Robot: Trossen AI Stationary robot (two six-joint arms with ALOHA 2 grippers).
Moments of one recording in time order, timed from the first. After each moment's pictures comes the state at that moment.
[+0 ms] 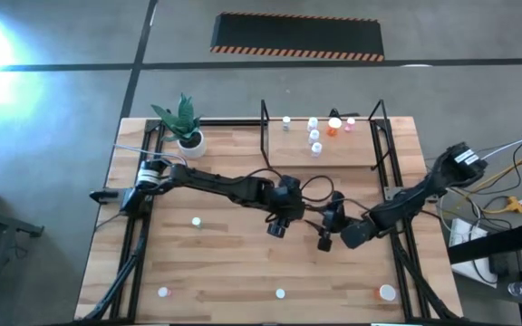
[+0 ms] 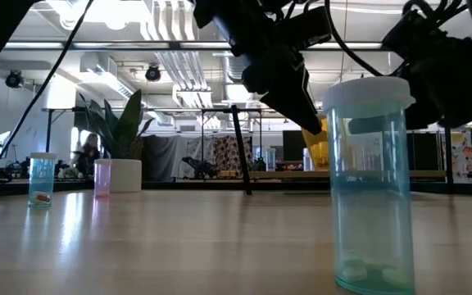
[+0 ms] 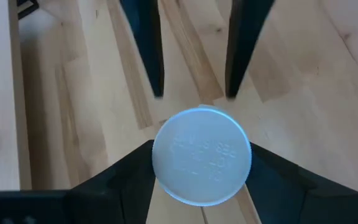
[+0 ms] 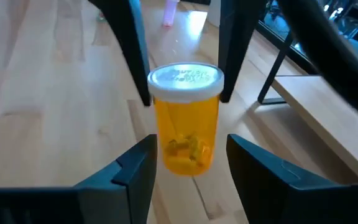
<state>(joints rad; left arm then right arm) -0.08 2.06 1.69 -0.49 -0.10 0.35 0.51 1.44 0.41 0.43 0.81 0.23</state>
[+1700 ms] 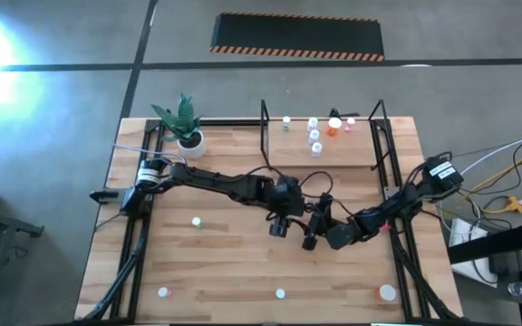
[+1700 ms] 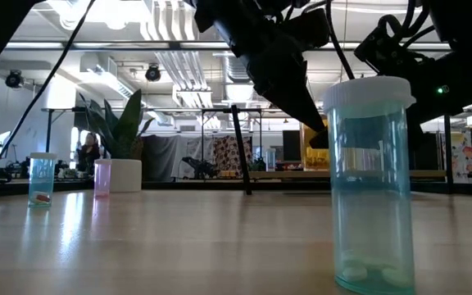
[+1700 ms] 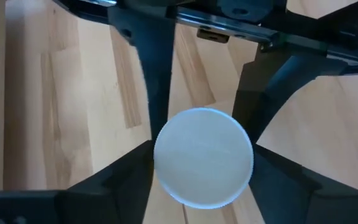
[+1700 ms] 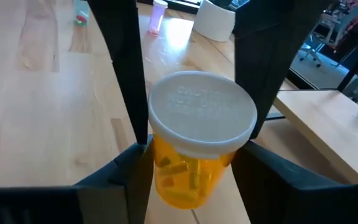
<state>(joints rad) -0.05 2.06 1.68 -0.48 -0.04 0.24 0.46 1.69 0.49 0.67 0.87 0.12</state>
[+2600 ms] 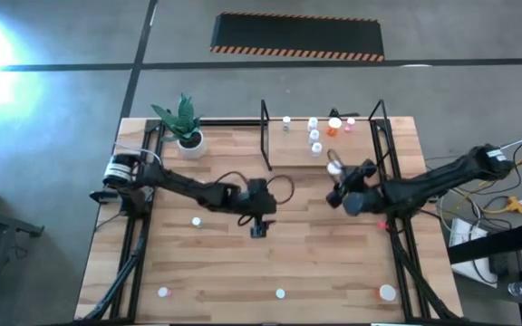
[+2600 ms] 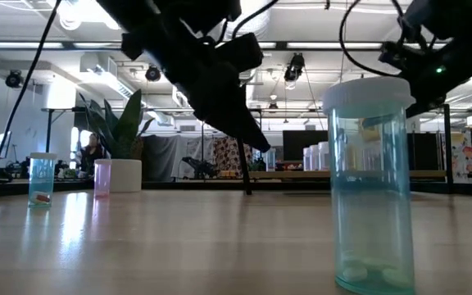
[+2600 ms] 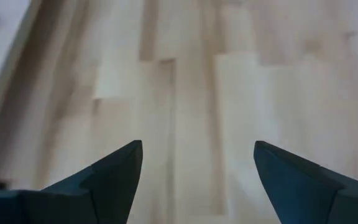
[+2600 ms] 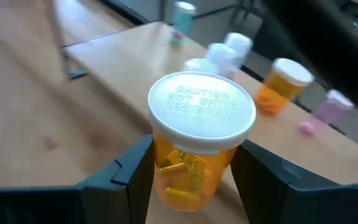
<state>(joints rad) -0.12 1.79 1.09 -0.02 -0.18 0.01 0.19 1.01 0.43 -0.35 0.97 0.58</state>
